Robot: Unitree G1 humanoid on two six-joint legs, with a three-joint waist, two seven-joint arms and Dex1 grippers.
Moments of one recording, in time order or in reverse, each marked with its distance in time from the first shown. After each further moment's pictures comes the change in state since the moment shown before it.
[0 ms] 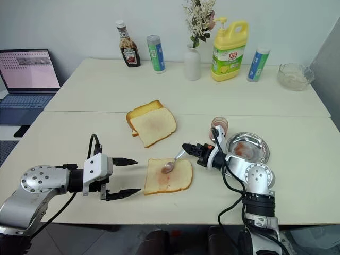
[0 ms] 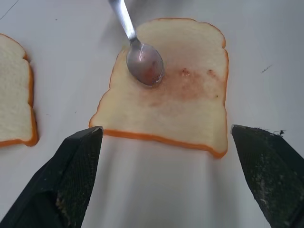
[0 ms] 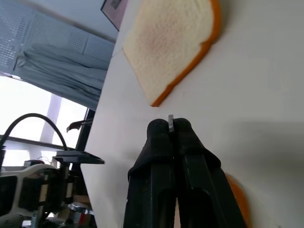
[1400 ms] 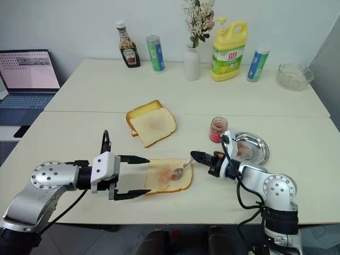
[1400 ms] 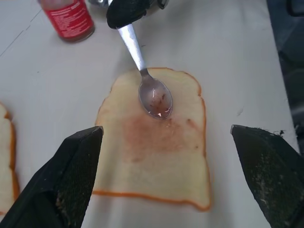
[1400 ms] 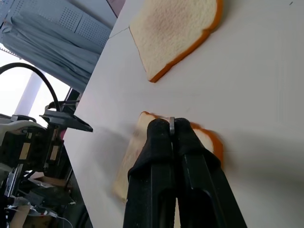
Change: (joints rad) left arm -0.063 -0.025 -0.063 -0.070 -0.044 0.008 -0.054; right arm 0.144 -0.180 0.039 -0.273 0.180 0.025 -0.035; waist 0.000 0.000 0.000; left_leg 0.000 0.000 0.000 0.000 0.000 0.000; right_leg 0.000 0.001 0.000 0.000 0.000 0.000
